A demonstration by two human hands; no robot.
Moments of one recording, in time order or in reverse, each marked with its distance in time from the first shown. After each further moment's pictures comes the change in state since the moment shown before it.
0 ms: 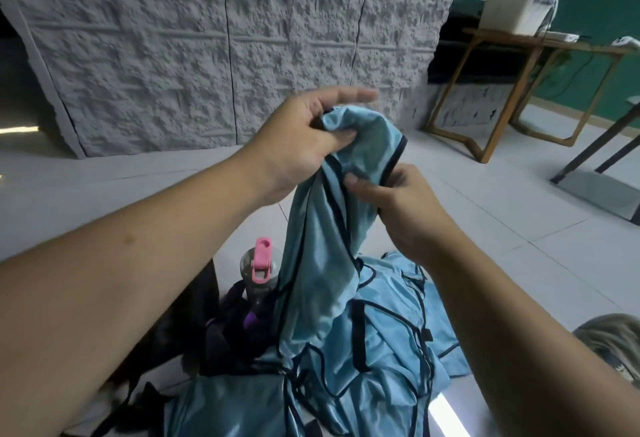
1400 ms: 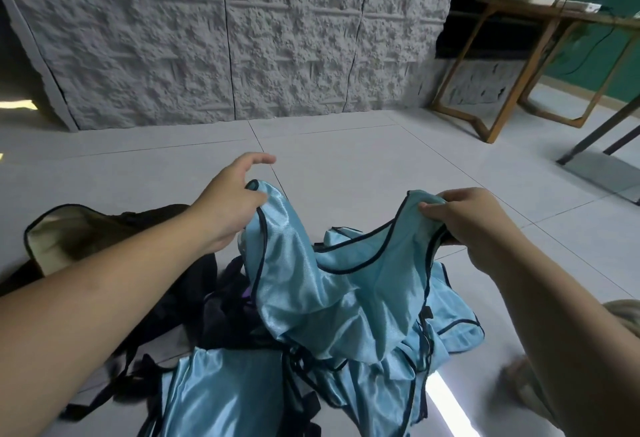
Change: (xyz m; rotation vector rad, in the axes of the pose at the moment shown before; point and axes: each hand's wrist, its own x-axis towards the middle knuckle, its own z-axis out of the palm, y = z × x) left_hand -0.066 -0.124 -0.055 0.272 0.278 -0.508; right_hand -0.018 0.047 -0.086 -0.525 0.424 0.430
